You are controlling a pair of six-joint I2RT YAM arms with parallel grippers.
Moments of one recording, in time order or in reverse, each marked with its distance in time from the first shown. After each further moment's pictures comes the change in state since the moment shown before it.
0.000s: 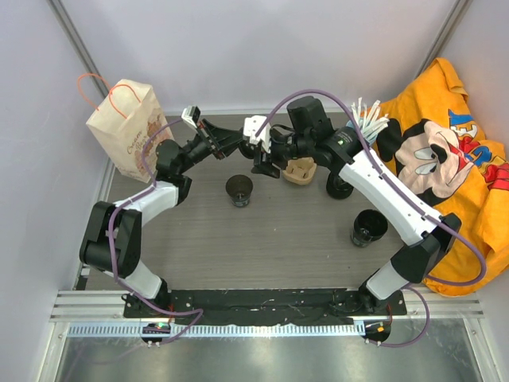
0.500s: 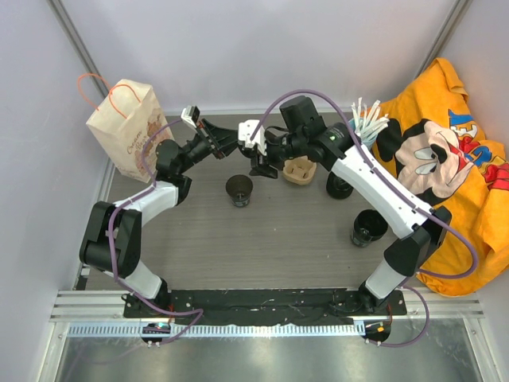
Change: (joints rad) left arm -0.001 -0.001 0.000 0.000 -0.005 -0.005; right arm 0.000 0.060 0.040 -0.060 -0.046 -0.086
